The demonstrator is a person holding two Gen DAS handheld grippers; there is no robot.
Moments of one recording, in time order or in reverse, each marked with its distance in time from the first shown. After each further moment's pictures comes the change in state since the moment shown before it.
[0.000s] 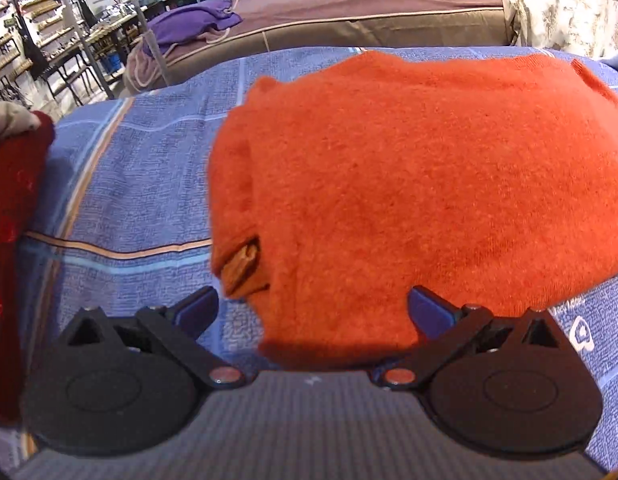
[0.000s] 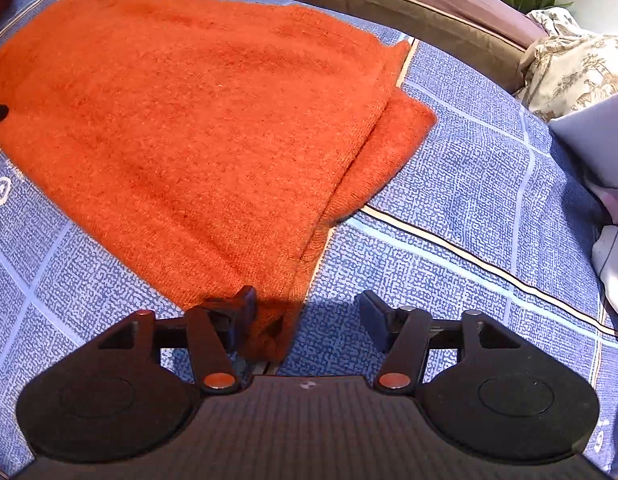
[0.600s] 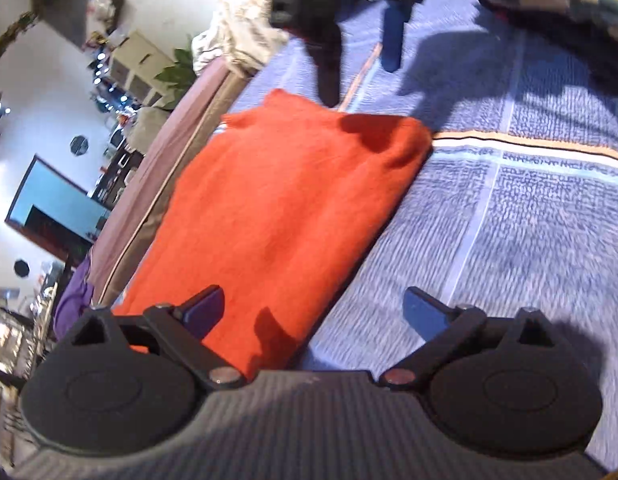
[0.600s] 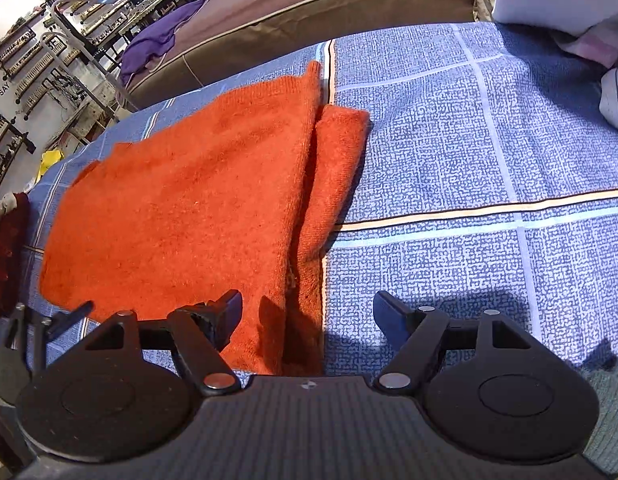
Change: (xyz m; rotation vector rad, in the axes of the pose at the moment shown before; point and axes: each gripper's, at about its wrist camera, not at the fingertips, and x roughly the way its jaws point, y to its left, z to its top) left arm -0.060 -0.299 -0.047 0.870 -0.333 -0.039; right arm -0.018 -0.070 -0.008 0.517 -0.066 0.324
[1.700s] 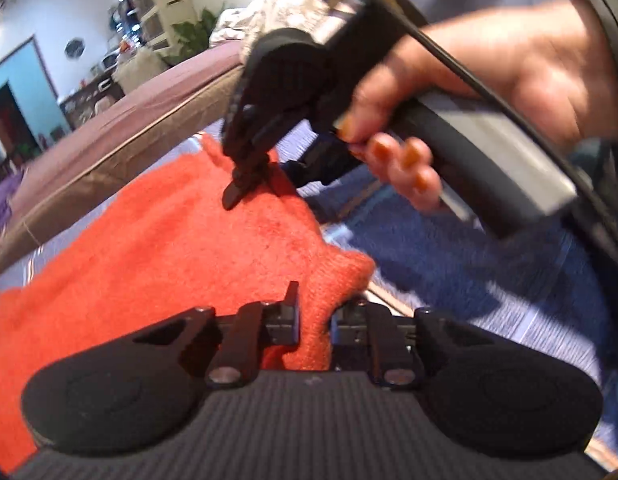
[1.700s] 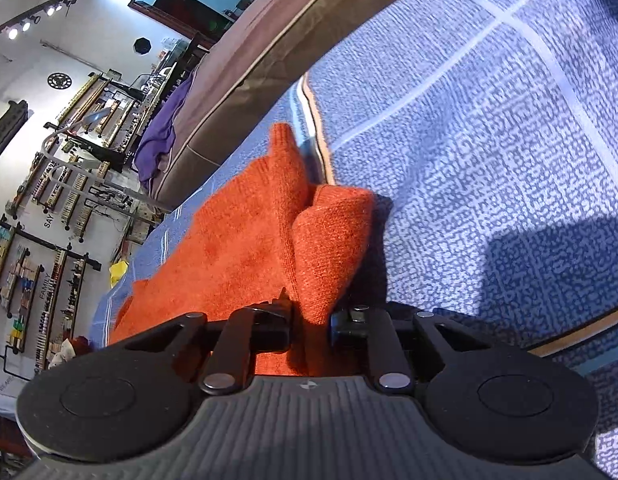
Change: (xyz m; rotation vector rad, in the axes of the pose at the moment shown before) left arm 0.043 0.057 0.039 -0.507 -0.066 -0.248; right arm 0.040 -0.007 0.045 0.303 -0.128 0.257
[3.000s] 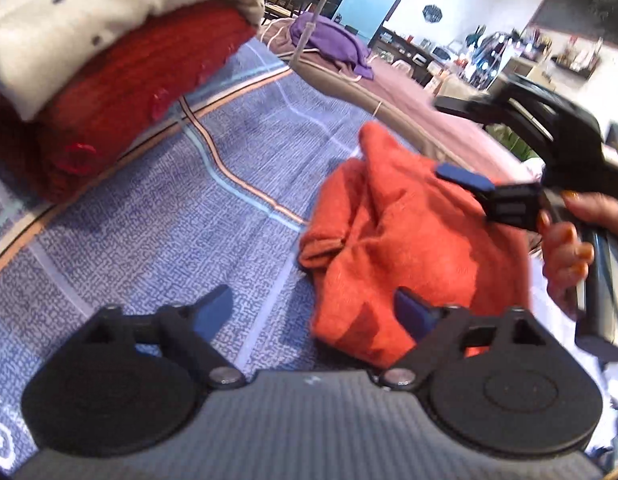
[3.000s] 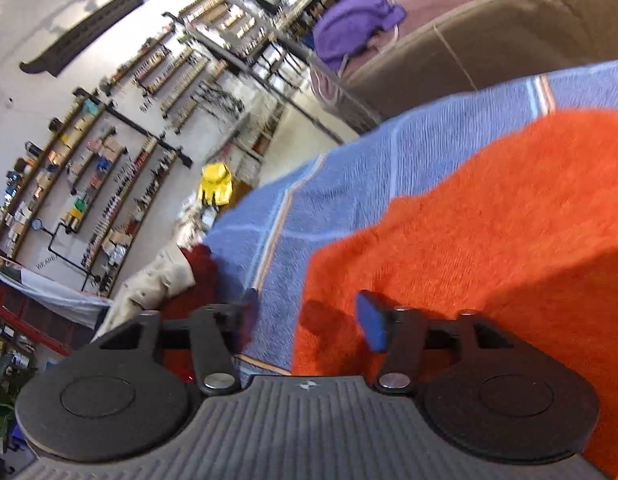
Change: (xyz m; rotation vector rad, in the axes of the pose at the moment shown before) left arm -0.198 0.327 -0.262 -1.140 -0.115 0.299; right arm 0.136 0.256 -0.076 -0.276 0.124 0.286
